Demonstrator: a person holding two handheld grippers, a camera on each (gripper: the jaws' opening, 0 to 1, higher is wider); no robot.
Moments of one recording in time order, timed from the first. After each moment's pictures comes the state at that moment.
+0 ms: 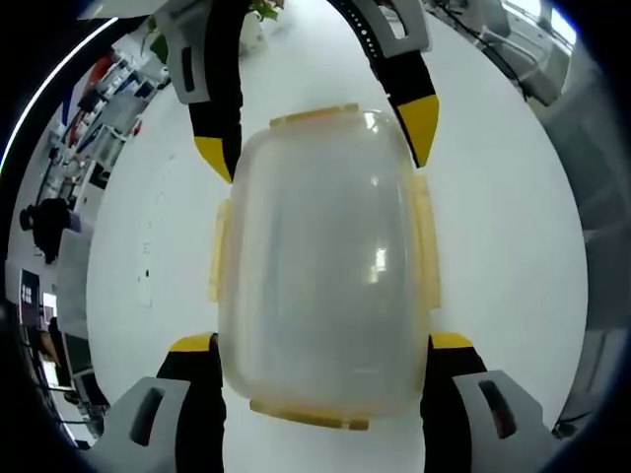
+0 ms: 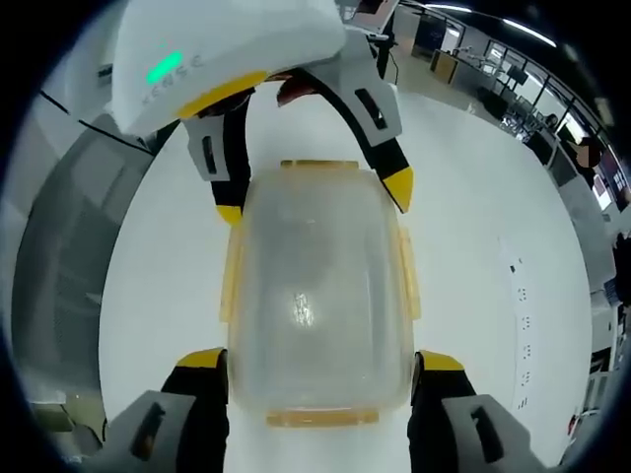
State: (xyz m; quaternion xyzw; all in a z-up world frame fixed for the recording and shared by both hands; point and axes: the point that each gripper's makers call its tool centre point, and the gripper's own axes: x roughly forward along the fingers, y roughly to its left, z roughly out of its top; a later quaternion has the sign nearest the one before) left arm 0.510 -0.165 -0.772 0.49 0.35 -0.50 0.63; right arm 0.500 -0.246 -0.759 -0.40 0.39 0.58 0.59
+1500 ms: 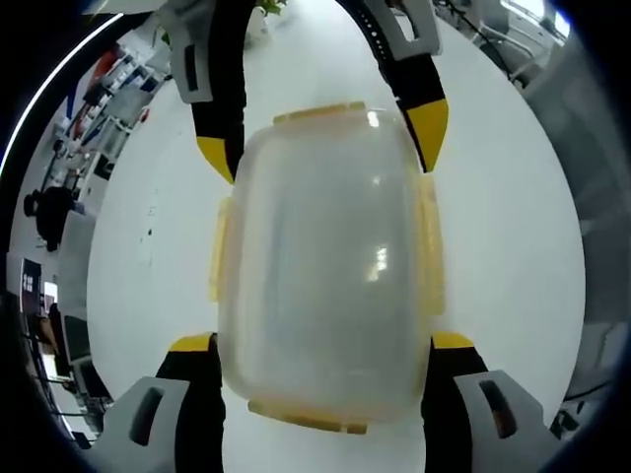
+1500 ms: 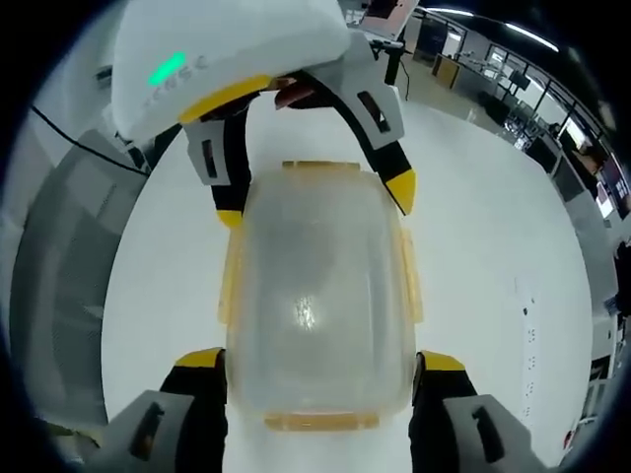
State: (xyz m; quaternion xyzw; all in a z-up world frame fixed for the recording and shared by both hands) left arm 0.502 -0.109 -0.773 0.48 0.35 -0.49 0.63; right arm 0.491 -0.187 -0.761 -0.40 0.39 0.59 0.59
